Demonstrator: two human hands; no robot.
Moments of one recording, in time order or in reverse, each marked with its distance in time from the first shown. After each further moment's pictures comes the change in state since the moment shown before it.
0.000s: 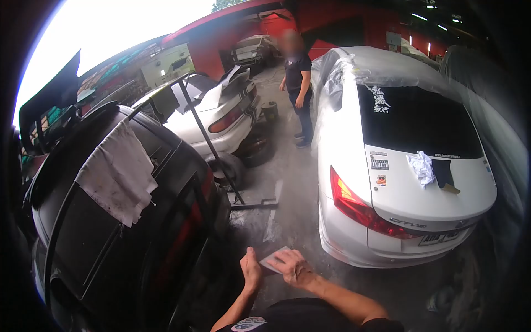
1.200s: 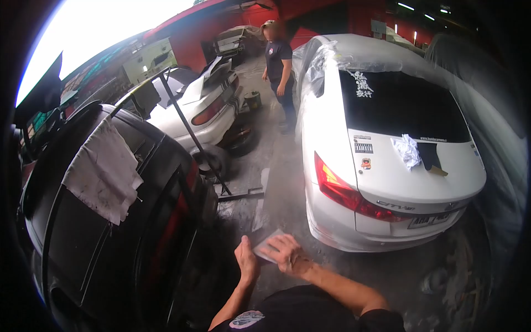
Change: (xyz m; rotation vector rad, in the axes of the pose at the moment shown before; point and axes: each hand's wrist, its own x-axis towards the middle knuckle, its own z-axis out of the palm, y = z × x) left_hand -0.013 0.003 0.024 -0.142 -0.009 -0.016; right_hand -0.011 -0.001 -0.021 -0.074 0.045 -0.021
